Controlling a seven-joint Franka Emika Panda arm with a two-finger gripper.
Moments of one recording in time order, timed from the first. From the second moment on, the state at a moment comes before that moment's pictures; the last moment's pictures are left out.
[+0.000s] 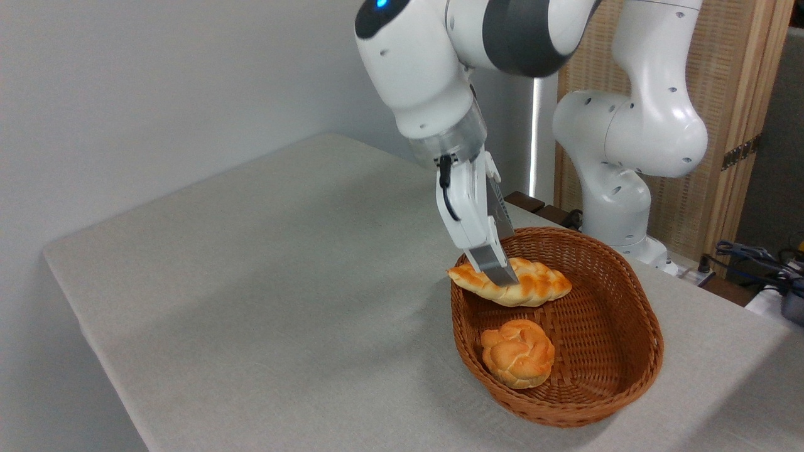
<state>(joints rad) 0.03 -0.34 0.03 -2.28 0.09 1.59 1.64</state>
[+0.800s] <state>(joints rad) 0.02 -0.34 0.03 -2.39 0.09 1.73 1.64</state>
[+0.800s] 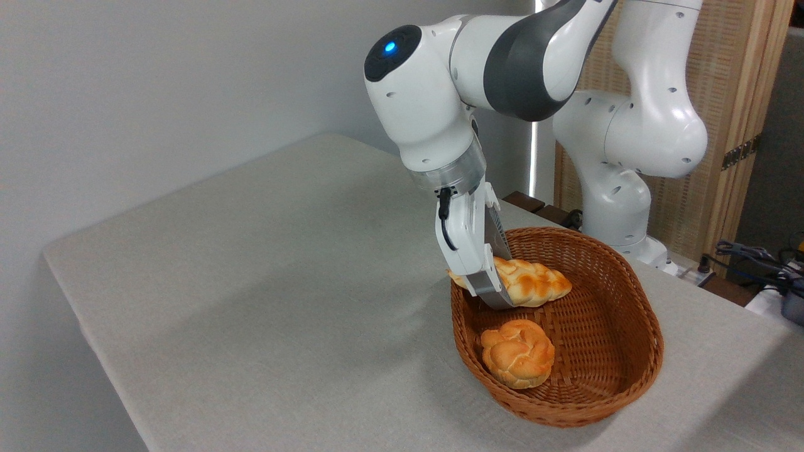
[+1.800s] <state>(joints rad) 0.02 -0.35 0.02 -2.35 0.09 1.69 1.64</state>
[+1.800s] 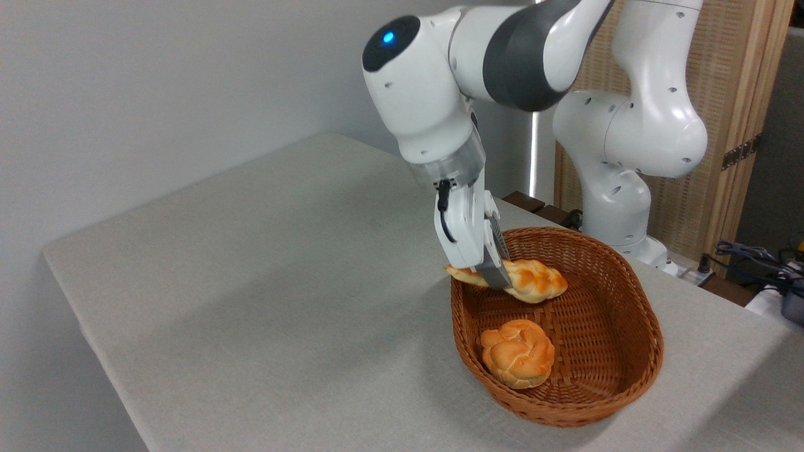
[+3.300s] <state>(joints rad) 0.00 0.15 -0.27 -1.81 -0.02 1.95 0.92</state>
